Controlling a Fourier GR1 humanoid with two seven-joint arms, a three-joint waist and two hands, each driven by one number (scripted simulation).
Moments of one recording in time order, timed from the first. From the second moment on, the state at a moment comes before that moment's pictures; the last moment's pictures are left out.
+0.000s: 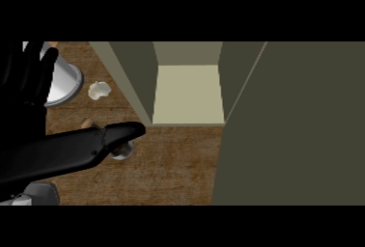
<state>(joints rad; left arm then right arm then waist) -0.54 0.01 -0.09 -2.20 -0.41 0.38 1.00 0.04 -0.15 0.08 -2.41 -0.19 0.07 0.38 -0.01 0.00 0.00</state>
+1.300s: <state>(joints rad) -0.10 0.01 0.02 -1.83 -0.17 0.44 0.34 0.14 -0.13 -0.02 -2.41 -0.24 0.22 0.33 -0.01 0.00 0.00</state>
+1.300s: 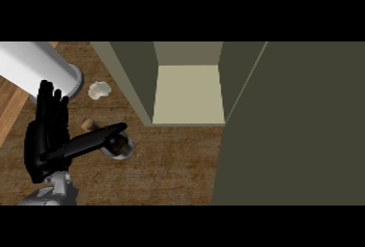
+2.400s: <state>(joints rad) 0.04 0.04 0.17 -1.50 0.04 0.29 -0.07 0.13 -0.10 -0.03 -2.40 -0.29 0.26 0.35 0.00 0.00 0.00</state>
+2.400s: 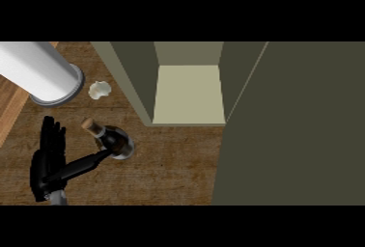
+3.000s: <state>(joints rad) -0.02 0.05 0.19 -1.27 0.08 0.21 -0.22 0.15 -0.08 -0.04 -2.39 -0.30 0.30 0.33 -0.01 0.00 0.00</state>
